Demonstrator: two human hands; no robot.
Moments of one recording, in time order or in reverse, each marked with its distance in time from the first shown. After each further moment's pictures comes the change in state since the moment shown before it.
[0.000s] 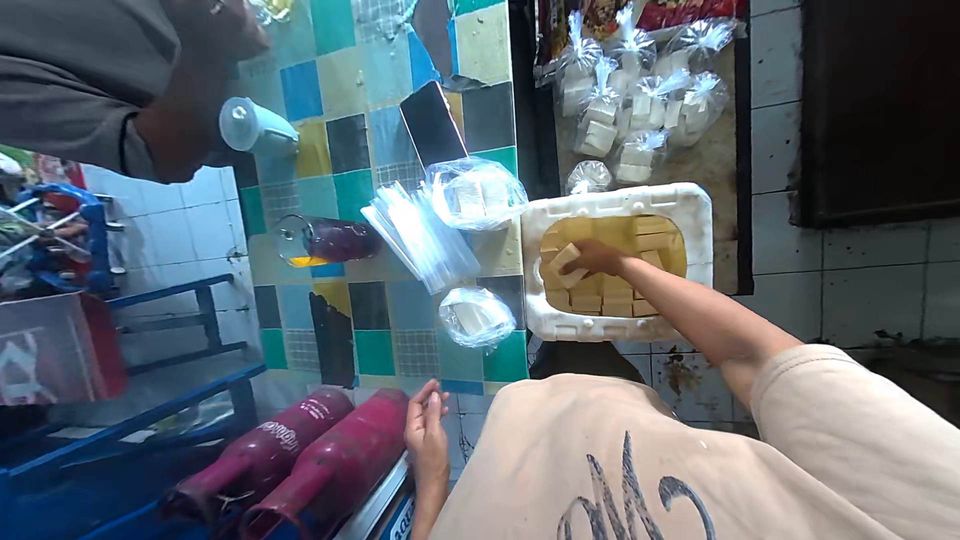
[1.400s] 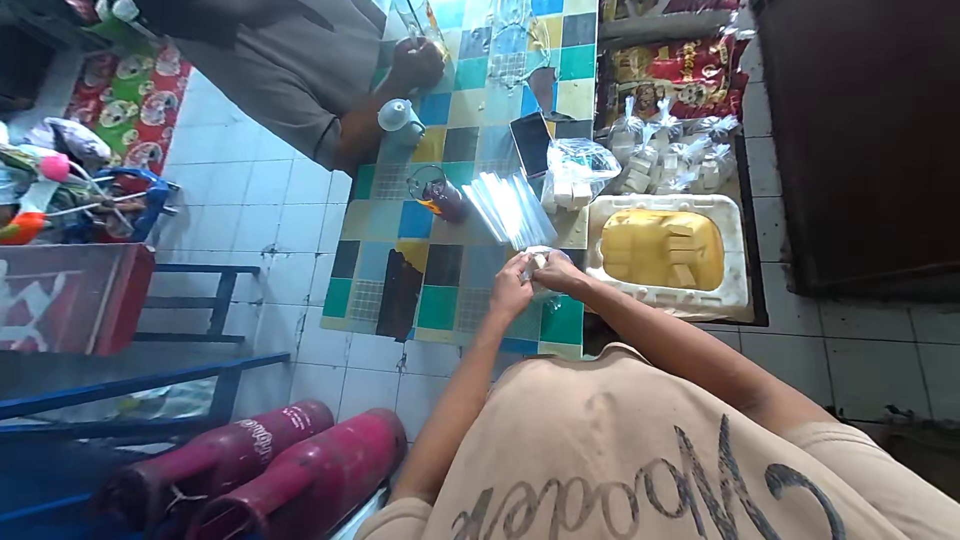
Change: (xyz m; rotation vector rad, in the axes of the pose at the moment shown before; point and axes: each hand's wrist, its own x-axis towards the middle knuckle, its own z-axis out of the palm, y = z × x) left_hand 0.078 0.076 0.015 0.324 -0.531 0.375; right_hand -0.077 -0.123 0.209 -0.201 0.253 -0.096
